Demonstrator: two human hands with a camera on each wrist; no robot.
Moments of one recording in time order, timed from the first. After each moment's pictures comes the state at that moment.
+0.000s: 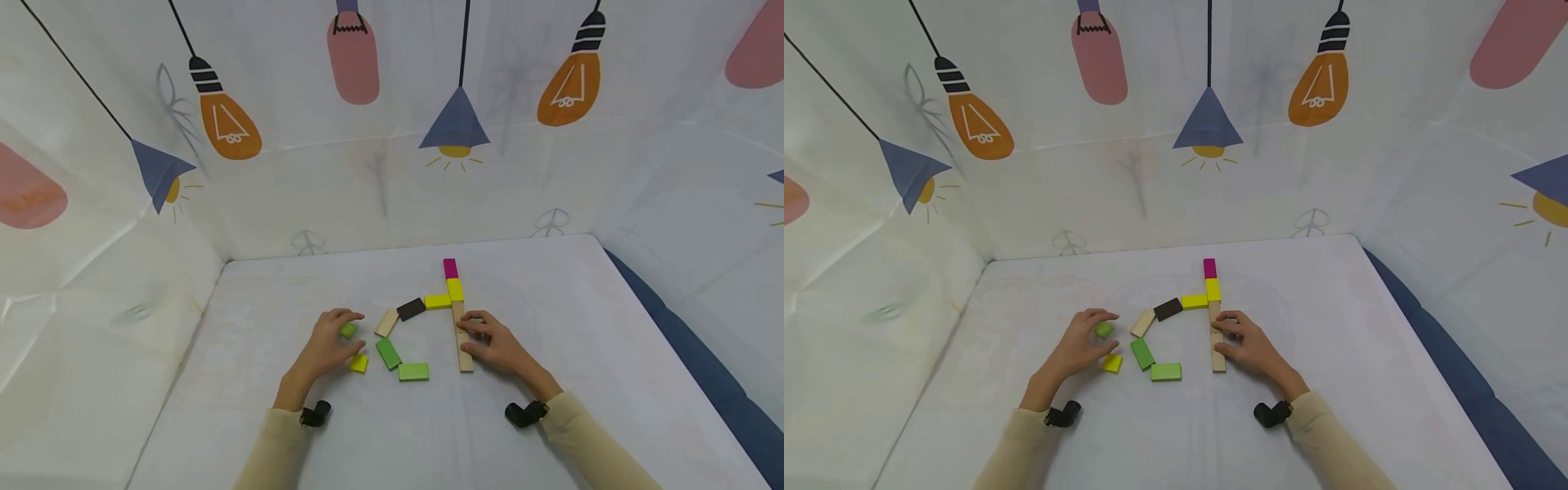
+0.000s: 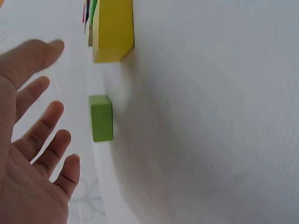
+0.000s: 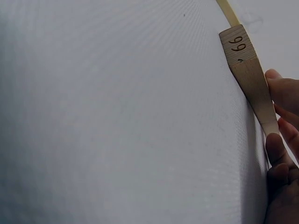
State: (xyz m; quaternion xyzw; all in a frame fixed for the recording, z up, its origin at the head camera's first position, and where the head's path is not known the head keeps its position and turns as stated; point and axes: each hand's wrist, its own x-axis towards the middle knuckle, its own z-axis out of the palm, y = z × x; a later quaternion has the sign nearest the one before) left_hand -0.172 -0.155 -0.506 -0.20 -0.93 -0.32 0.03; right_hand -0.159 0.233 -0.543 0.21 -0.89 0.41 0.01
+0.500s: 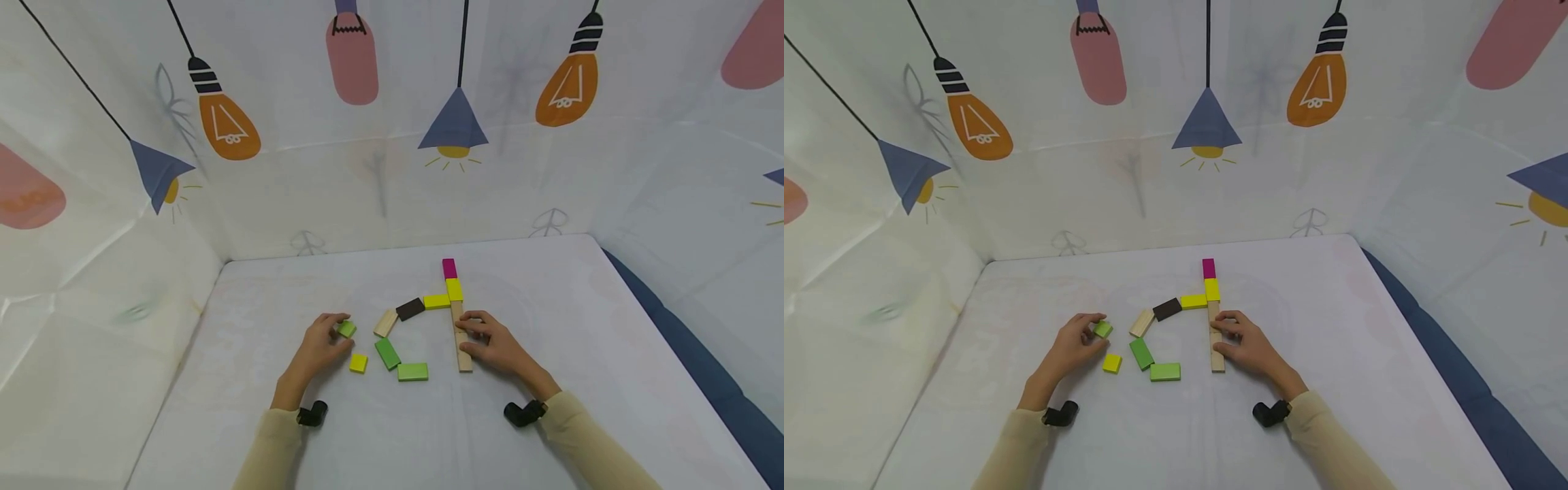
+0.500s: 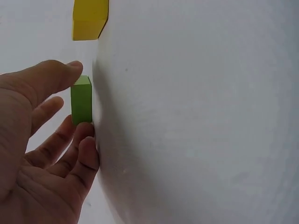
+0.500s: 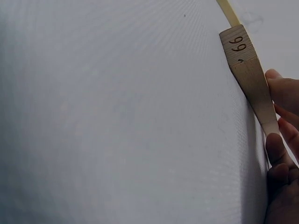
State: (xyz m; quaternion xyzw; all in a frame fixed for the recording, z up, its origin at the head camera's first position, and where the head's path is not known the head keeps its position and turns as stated) left_hand -0.180 -0.169 -0.520 -0.10 -0.93 -0.34 -0.02; right_hand -0.158 0.234 -0.544 0.21 -0.89 0.41 0.01
